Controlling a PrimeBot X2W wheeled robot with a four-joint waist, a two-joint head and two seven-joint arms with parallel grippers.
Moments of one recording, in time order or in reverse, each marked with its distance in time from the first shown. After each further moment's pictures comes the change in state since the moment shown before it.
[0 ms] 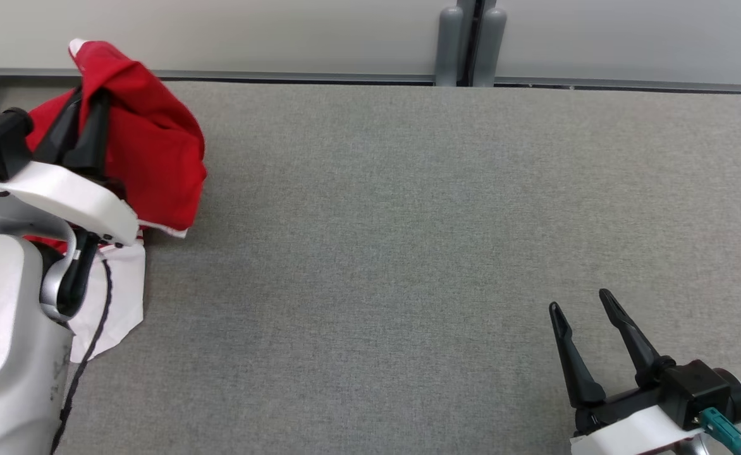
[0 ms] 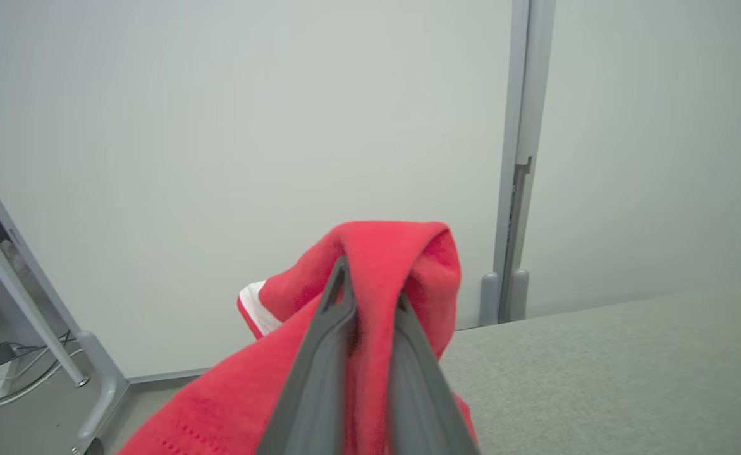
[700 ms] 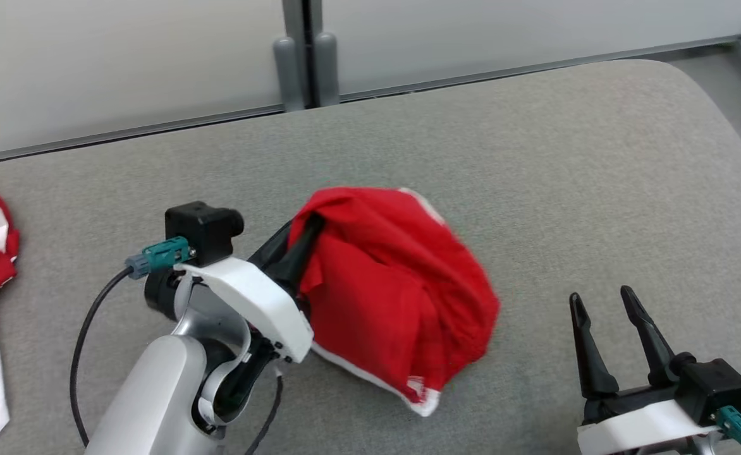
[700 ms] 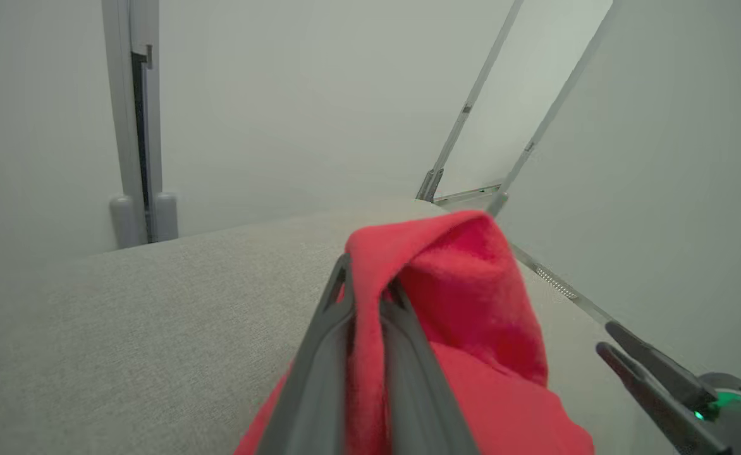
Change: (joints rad) left arm 0.279 -0.202 -0.208 -0.427 -0.235 0.080 0.330; right arm 0.006 0.007 -0.011 -0.013 0.071 0.000 -0.002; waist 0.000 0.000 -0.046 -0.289
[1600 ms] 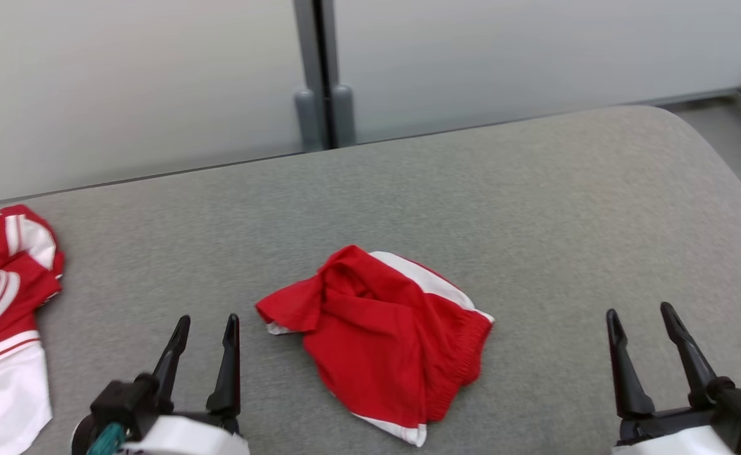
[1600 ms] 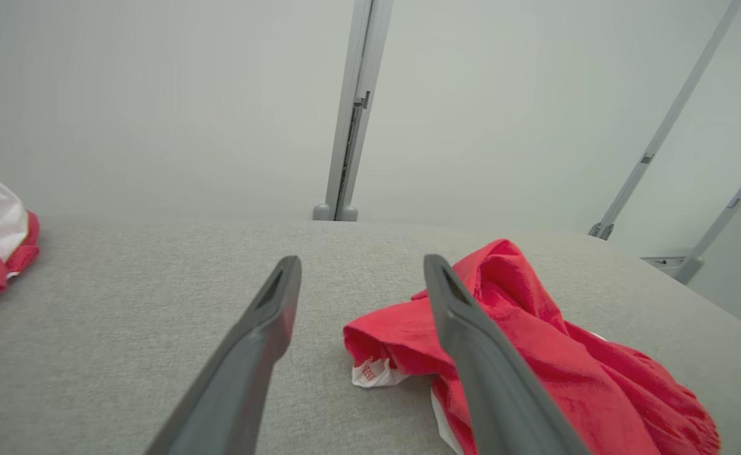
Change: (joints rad) left arm 0.324 -0.007 0.143 0.235 0.182 0.078 -0.532; right arm 0.085 0.001 -0.092 -0.072 -0.074 0.000 0.000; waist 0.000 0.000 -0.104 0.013
